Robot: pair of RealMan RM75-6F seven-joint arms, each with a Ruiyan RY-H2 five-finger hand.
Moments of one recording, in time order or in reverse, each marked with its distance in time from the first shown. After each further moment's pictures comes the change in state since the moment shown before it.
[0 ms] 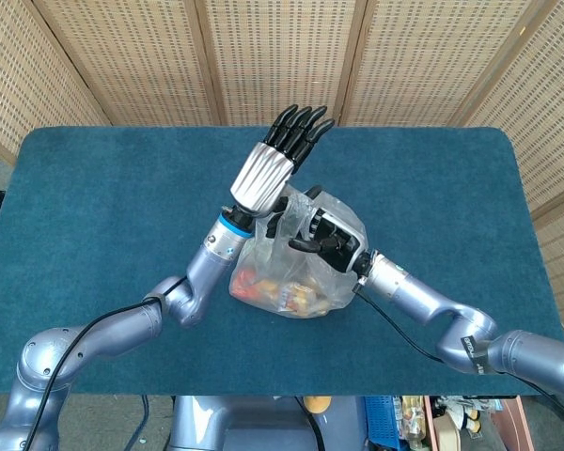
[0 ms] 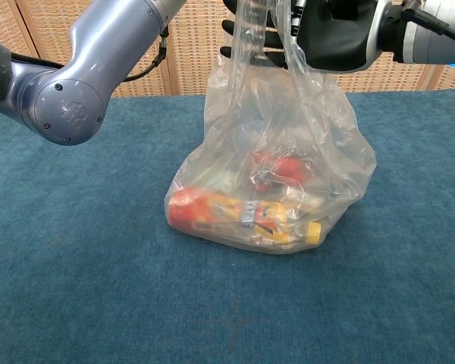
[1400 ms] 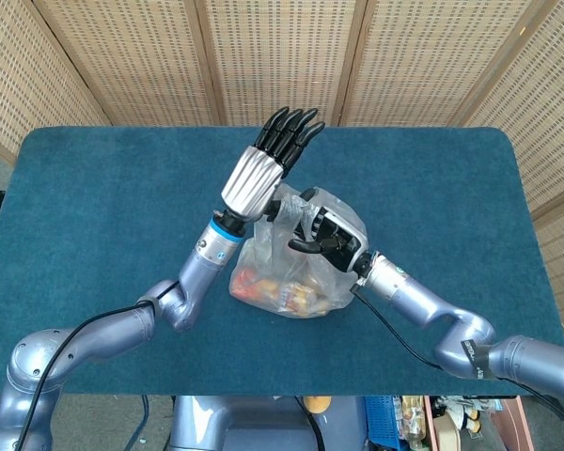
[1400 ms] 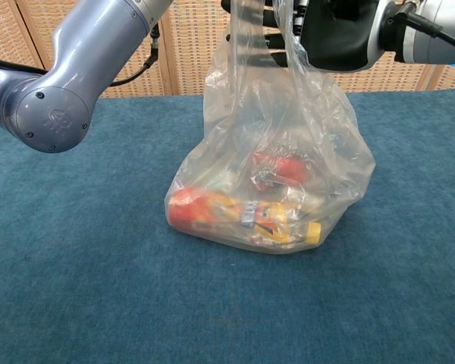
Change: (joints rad) left arm 0.042 0.019 0.007 -0.047 0.025 0.042 -0.012; right arm -0.031 0.003 0.048 -0.054 0.083 -0.039 -0.166
